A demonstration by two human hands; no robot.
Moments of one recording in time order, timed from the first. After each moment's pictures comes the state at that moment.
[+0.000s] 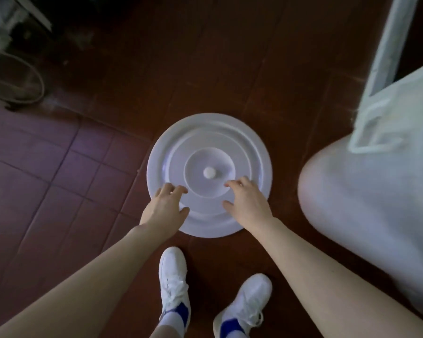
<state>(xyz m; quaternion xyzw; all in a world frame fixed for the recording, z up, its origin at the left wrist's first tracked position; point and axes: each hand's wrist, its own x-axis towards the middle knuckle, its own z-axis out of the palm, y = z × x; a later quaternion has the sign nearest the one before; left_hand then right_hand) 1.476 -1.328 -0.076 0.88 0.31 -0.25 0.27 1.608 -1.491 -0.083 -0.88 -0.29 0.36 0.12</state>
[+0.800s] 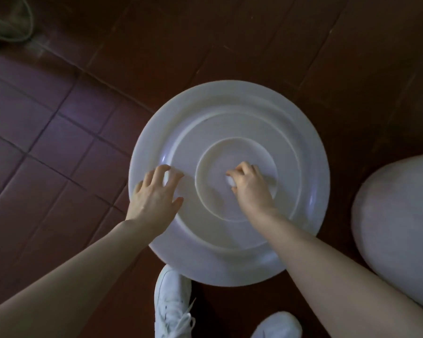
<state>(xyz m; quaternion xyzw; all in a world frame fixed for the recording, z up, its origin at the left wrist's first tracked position) 1.434 -1.262 -0.221 0.92 0.31 -0.17 0.19 1.605 -1.409 -0.254 -0.87 -0.39 0.28 0.08</state>
